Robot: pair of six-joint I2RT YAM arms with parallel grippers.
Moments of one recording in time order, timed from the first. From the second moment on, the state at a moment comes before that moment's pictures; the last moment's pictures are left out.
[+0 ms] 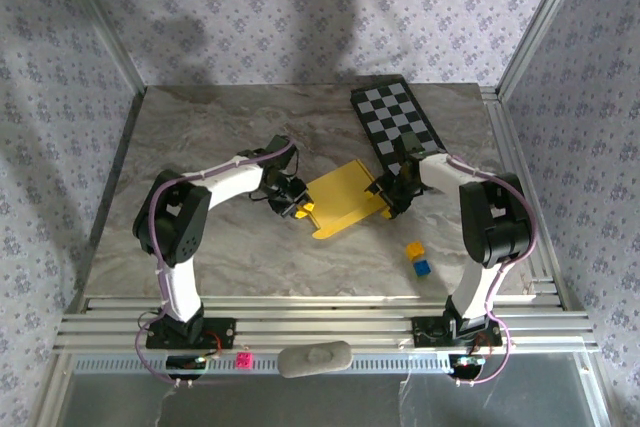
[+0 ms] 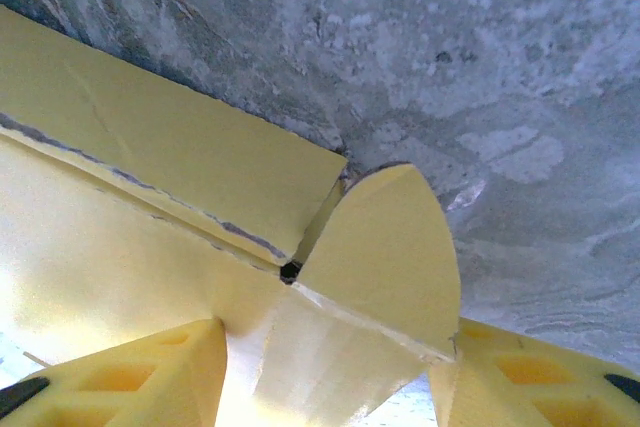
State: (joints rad) left arm -0.56 1.87 1.22 -0.61 0.47 -1.14; right arm 0.28 1.79 1.11 -0.64 -0.42 1.04
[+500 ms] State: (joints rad) left arm -0.56 1.85 1.20 -0.61 0.43 -1.14; right arm 0.28 1.79 1.12 -0.64 -0.42 1.04
